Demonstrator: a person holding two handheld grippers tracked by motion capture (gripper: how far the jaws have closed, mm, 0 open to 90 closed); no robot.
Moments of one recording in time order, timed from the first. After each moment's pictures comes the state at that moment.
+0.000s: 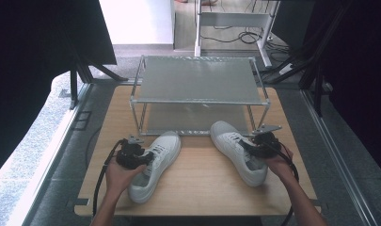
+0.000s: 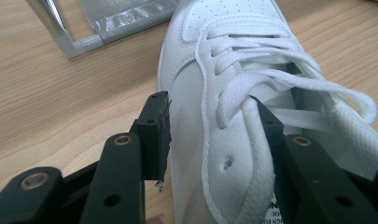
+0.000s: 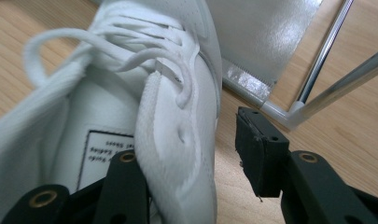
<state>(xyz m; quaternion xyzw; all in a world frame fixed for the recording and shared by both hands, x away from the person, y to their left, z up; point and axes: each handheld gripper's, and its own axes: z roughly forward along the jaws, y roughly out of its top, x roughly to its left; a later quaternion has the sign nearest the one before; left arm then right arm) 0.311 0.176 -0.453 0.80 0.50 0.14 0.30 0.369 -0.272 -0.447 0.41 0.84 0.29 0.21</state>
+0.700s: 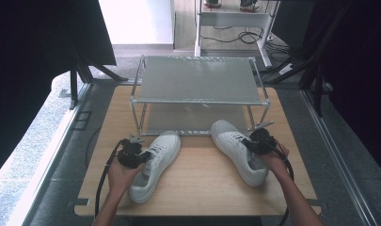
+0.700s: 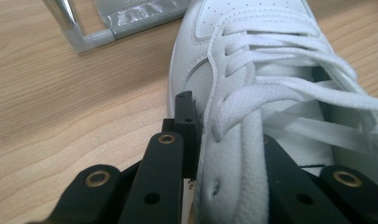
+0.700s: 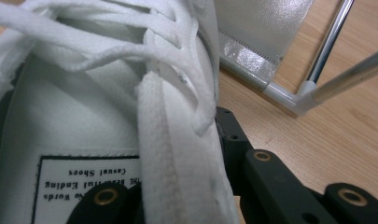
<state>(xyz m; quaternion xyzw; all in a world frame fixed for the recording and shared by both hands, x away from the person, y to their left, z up) 0.316 0.176 -0.462 0.78 0.52 0.15 0.30 0.390 -0.267 -0.461 0.44 0.85 0.24 0.18</state>
